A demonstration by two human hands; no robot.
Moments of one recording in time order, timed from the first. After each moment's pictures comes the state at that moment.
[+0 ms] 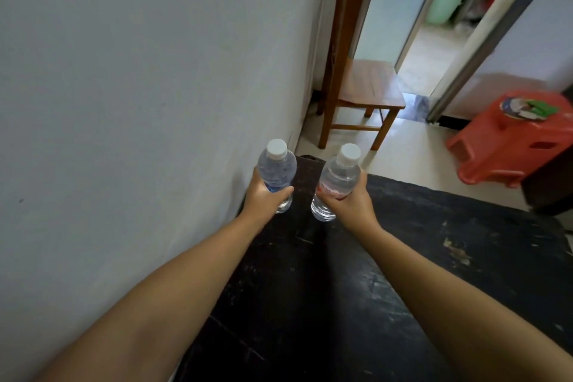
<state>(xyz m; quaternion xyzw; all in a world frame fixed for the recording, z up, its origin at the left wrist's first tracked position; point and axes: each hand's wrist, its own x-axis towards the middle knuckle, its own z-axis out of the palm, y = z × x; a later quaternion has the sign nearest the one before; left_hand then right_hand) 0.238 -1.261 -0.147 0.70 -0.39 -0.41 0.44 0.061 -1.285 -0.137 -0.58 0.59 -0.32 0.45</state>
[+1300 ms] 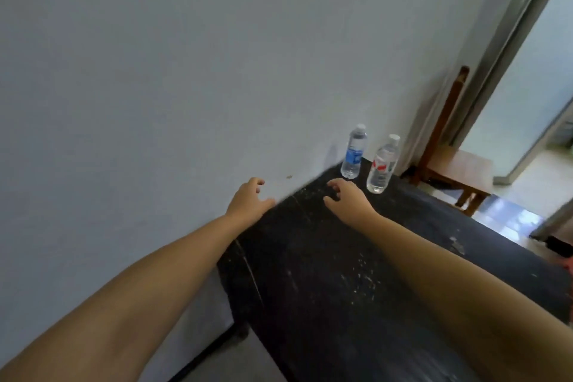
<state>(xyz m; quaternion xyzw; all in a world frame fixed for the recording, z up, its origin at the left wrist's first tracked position) 0.132 -0.826 -0.008 0.86 -0.32 -0.17 0.35 -0.025 -0.985 0.007 -0.88 0.36 -0.07 0.29</state>
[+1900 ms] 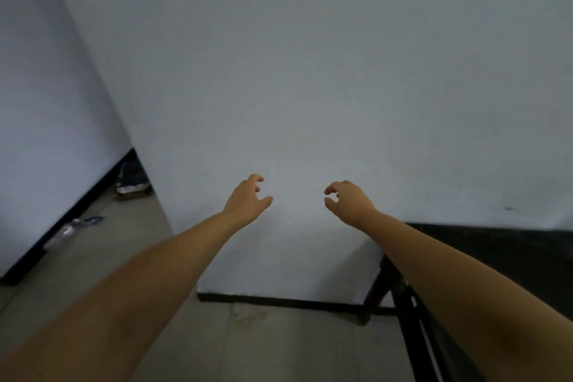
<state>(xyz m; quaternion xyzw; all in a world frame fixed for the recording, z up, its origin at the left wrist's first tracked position) 0.053 -0.375 0.002 0.93 0.02 0.00 0.37 0.059 -0.611 0.015 -0.97 -0.06 0.05 0.23</state>
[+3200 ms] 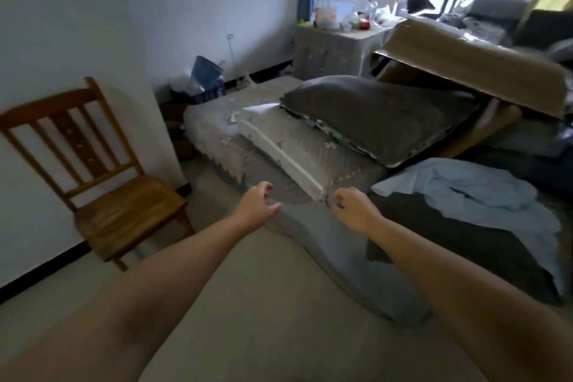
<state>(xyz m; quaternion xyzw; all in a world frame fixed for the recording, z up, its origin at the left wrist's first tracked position) -0.698 -0.251 -0.025 0.41 0.84 0.29 0.20 -0.516 -0.101 -0.014 -0.36 -0.90 0.24 0.04</state>
